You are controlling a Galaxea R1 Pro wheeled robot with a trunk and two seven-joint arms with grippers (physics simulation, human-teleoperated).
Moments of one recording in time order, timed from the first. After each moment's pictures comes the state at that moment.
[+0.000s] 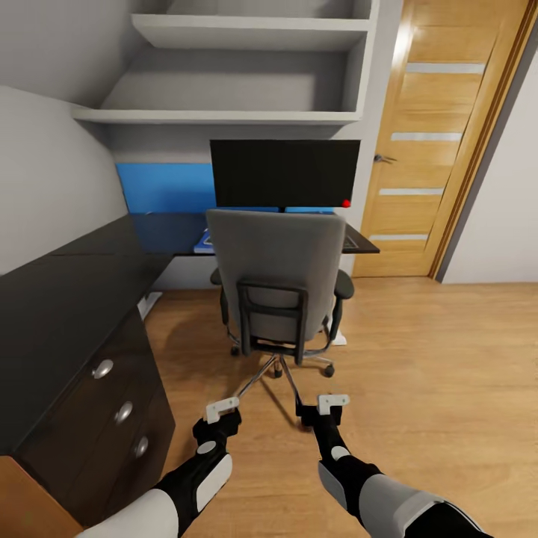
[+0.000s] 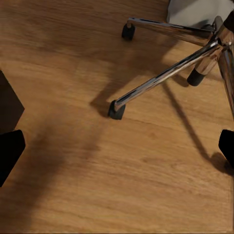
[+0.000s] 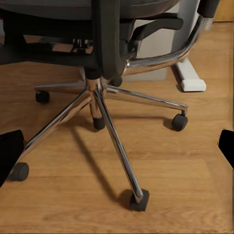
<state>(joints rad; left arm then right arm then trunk) -0.63 -0.14 -0.56 -0.40 0.65 -0.18 0.44 -0.73 0.16 0.40 -0.08 -0.27 -0.54 -0.18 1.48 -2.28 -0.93</state>
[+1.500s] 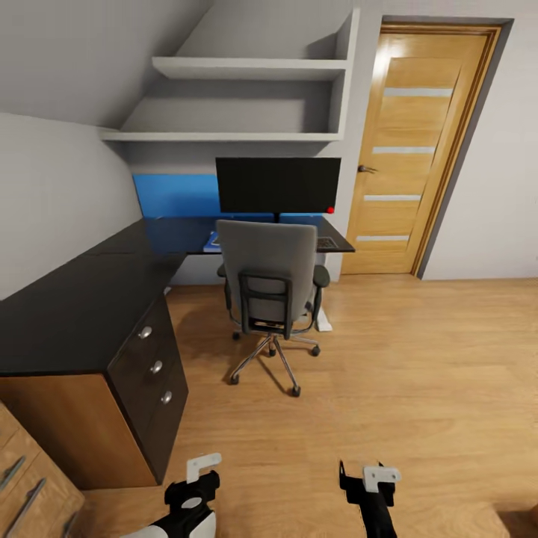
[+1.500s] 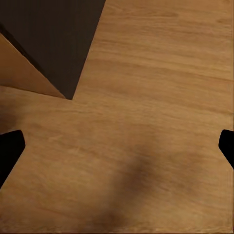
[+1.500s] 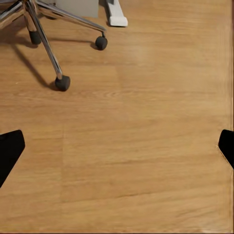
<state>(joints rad) -0.60 -0.17 -0.55 -0.03 0.66 -0.25 0.45 -0.52 0.05 0.39 0.02 -0.28 -0.71 -0.26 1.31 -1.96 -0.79</state>
